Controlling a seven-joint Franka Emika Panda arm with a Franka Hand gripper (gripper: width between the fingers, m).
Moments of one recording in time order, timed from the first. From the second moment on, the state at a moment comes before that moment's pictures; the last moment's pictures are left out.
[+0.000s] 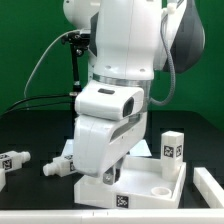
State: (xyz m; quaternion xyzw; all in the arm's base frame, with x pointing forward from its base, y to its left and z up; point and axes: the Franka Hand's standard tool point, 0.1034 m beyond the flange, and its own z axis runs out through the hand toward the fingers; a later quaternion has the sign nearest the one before) arm 0.598 -0.022 0.042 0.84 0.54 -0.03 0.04
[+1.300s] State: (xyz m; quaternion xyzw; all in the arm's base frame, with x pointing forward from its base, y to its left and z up) arm 0.594 -0.019 0.021 0.83 0.56 -0.05 0.04
